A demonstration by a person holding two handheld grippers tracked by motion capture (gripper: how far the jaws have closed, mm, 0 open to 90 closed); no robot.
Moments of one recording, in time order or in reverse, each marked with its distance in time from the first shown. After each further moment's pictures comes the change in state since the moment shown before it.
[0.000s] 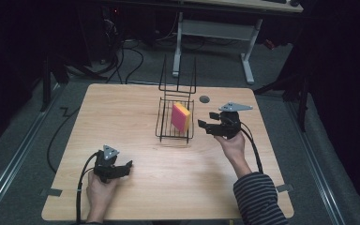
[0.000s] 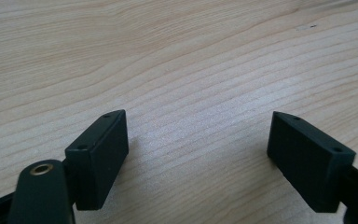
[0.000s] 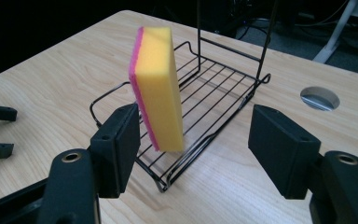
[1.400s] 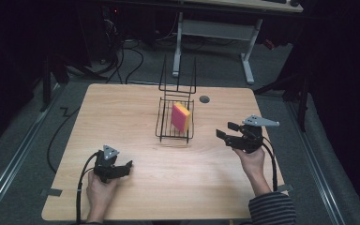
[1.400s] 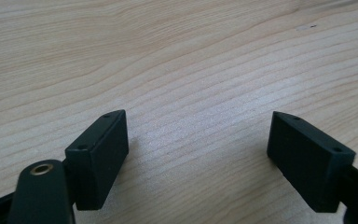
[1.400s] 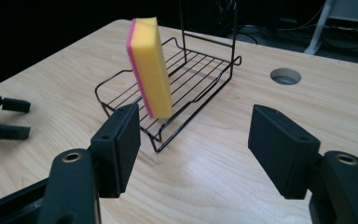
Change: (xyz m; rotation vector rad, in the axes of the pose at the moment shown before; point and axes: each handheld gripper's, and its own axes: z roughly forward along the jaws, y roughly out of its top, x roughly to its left) left arm 0.000 0.000 0.000 0.000 0.001 0.000; right arm -0.007 -0.035 -0.064 -0.054 -0.028 0.058
